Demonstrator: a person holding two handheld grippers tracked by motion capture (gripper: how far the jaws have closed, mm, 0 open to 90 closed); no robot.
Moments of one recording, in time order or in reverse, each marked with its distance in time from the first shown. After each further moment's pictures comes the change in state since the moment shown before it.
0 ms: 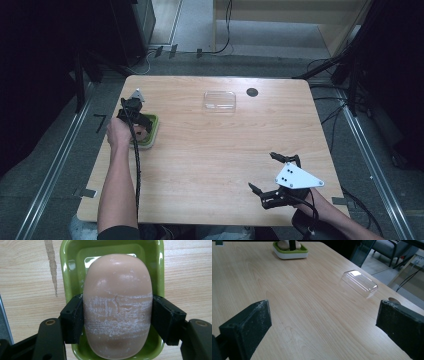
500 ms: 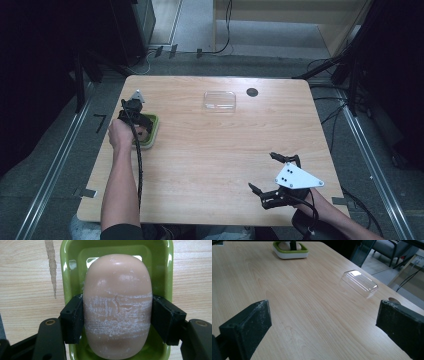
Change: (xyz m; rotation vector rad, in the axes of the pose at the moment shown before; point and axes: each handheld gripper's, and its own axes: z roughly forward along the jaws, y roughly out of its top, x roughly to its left) left arm 0.001 0.000 0.008 -0.008 0.003 -0.032; right arm 0.000 0.000 0.000 0.002 0.000 -0.002
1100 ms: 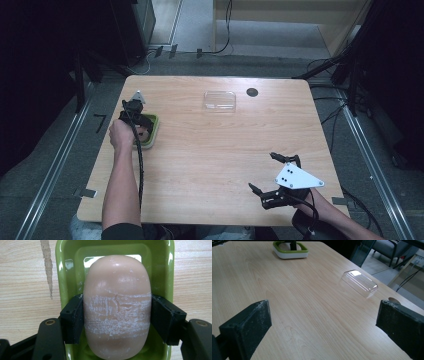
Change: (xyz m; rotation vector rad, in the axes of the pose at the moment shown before) left arm -0.001 0.000 0.004 0.004 -0.009 -0.001; right arm 0.000 0.000 0.000 0.001 0.000 -0.002
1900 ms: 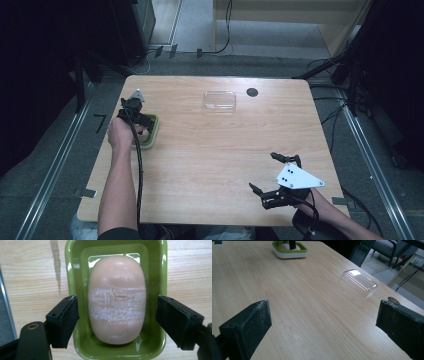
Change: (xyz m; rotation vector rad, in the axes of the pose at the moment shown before) left arm -0.003 -0.003 -0.017 0.000 0.044 0.008; right arm -0.001 -0.001 0.000 -0.001 -0.002 -0.002
